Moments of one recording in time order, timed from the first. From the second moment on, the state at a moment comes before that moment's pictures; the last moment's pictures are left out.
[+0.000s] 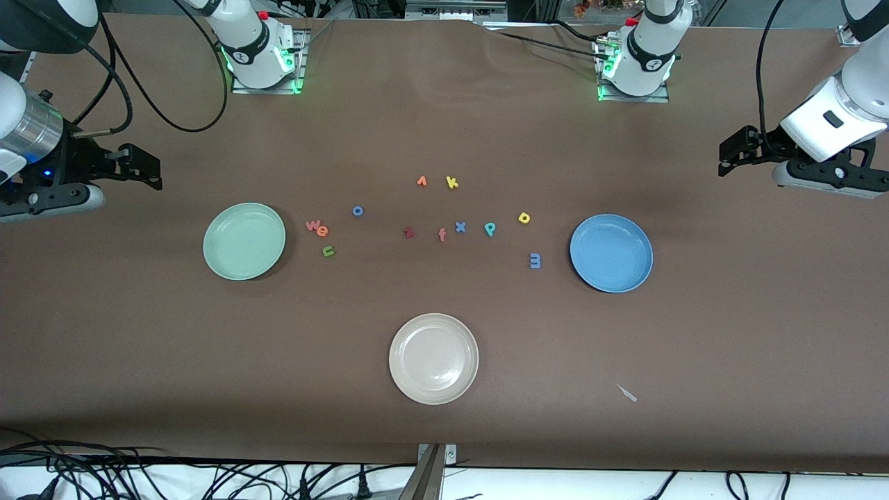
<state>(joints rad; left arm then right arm) -0.12 -0.05 0.06 -1.75 0.00 1.66 0.10 0.08 0.12 0.01 -1.52 -0.03 1.57 -0.10</state>
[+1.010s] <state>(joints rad) -0.12 -0.05 0.06 -1.75 0.00 1.65 0.10 0.08 0.12 0.02 -1.52 -0.02 1.59 -0.10</state>
